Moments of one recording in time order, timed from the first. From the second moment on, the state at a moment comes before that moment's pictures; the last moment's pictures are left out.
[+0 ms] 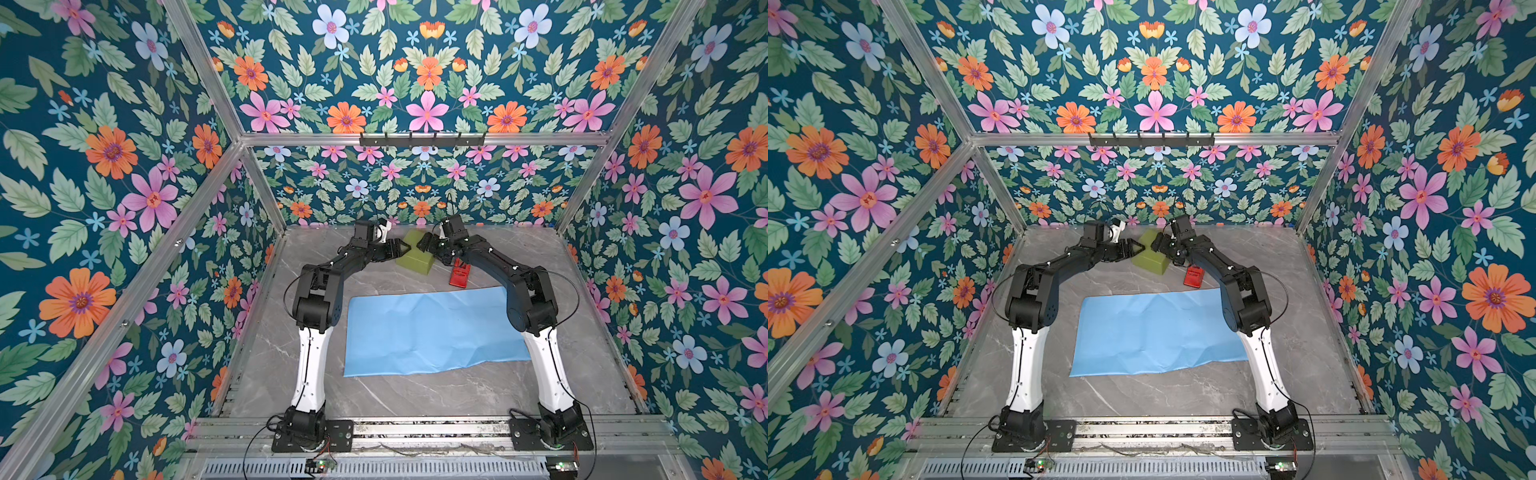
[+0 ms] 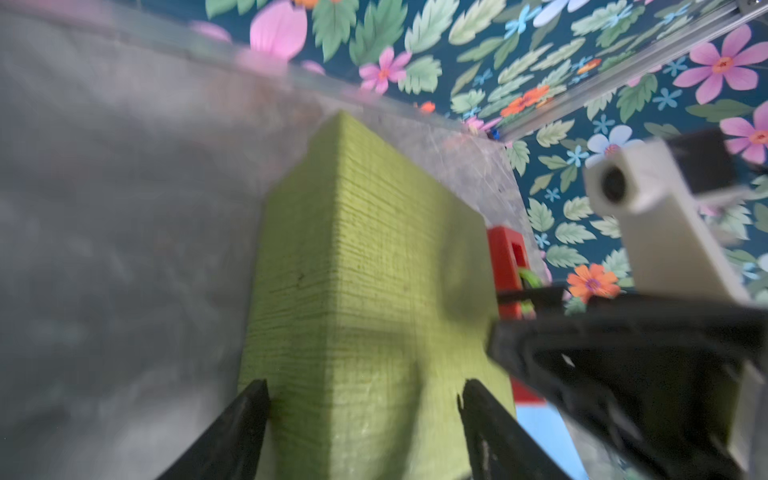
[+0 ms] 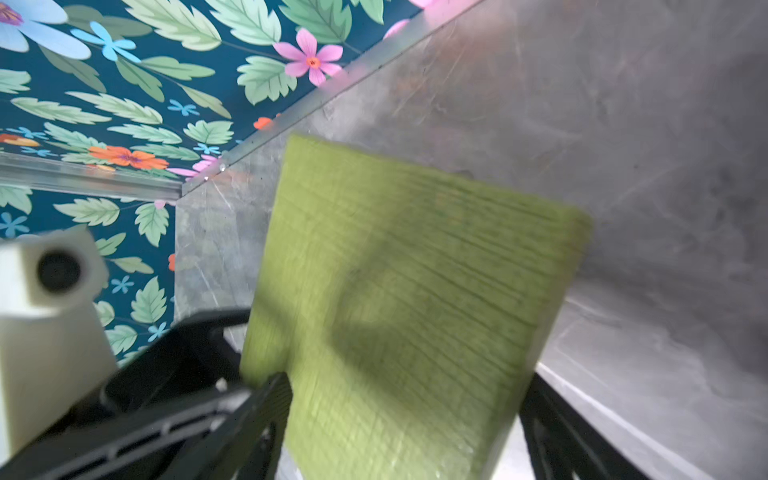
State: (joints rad) left arm -0.27 2.29 1.67 -0.01 0.70 -0.47; right arm 0.41 2.38 2.01 -0.38 -0.25 0.76
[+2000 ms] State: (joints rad) left arm -0.75 1.61 0.88 -0.07 0.33 -0.86; right arm 0.52 1.56 0.94 -0.35 -0.36 0.82
